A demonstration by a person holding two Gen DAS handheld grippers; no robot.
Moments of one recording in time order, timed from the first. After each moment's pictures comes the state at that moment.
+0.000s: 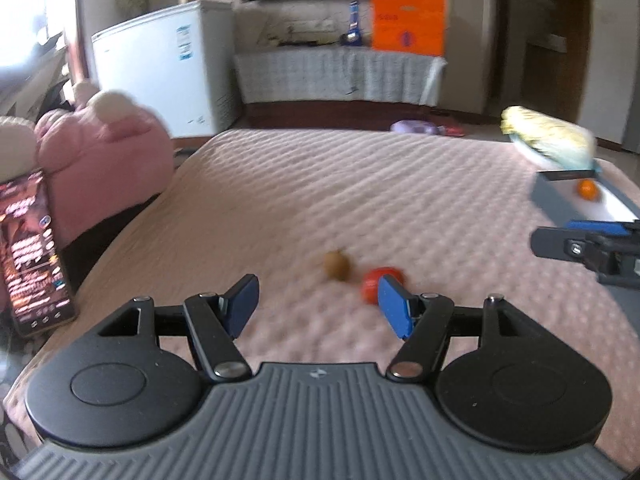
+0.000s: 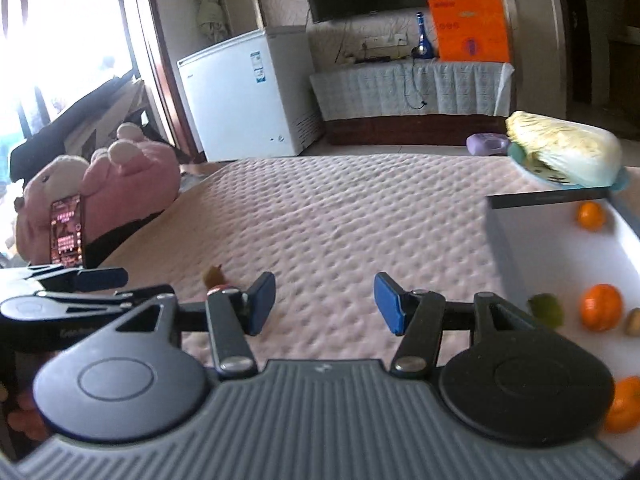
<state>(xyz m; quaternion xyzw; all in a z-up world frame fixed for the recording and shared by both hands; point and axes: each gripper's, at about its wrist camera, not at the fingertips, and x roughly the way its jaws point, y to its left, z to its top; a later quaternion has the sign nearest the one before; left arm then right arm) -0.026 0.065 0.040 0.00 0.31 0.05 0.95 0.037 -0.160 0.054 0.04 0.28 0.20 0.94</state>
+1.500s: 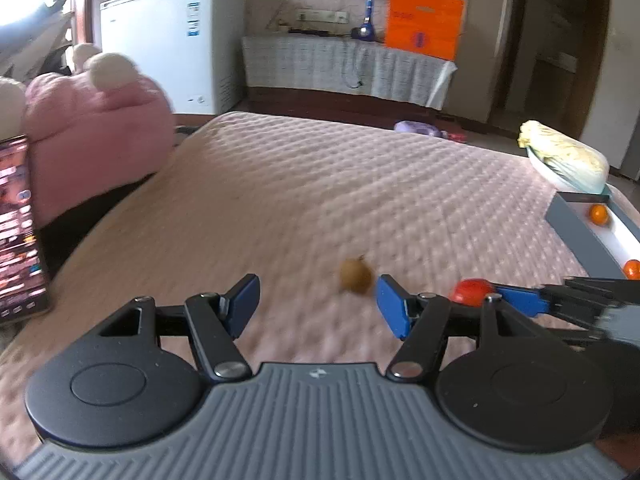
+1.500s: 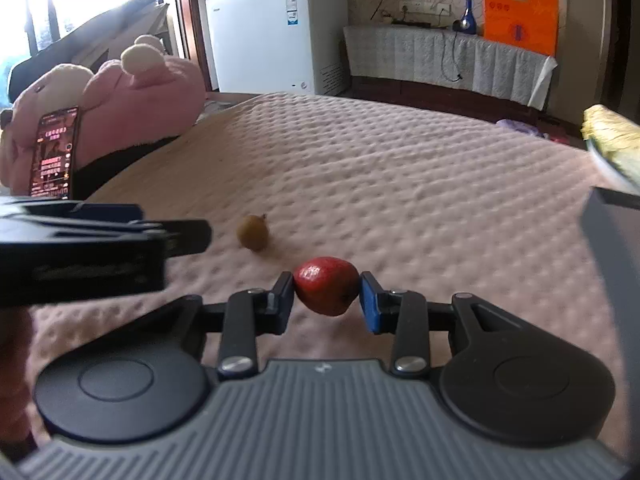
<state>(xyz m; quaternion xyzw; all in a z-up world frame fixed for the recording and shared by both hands) 0.004 0.082 0.026 -0.04 0.32 0.04 0.95 0.051 -0.087 0.026 -0.04 0.33 0.21 0.92</state>
